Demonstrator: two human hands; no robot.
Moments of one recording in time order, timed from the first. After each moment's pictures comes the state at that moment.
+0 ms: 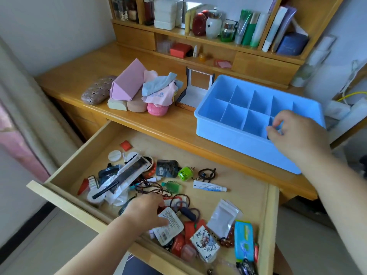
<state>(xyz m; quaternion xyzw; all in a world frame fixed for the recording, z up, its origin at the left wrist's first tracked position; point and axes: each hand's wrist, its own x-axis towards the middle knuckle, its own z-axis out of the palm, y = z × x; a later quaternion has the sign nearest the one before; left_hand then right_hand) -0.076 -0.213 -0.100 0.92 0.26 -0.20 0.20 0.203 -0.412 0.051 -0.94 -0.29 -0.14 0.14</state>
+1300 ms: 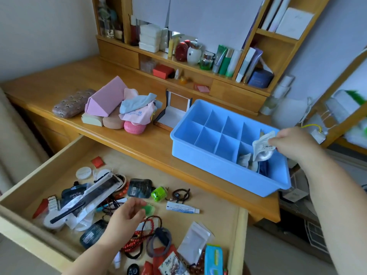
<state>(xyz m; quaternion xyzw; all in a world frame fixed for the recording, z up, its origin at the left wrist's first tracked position) -0.053 -0.229 -0.114 0.73 0.38 0.10 0.56 0.265 -0.436 0.107 -0.97 -0.15 0.04 0.16</state>
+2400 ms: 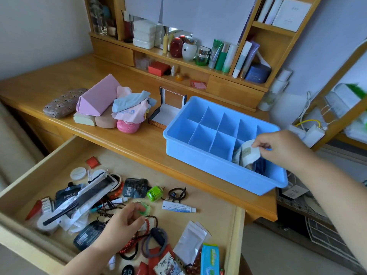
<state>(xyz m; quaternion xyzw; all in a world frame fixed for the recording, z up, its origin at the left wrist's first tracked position) -0.053 -0.235 -0.117 0.78 0.34 0.05 0.51 0.273 -0.451 0.079 -0.88 -0.45 -0.05 0.11</state>
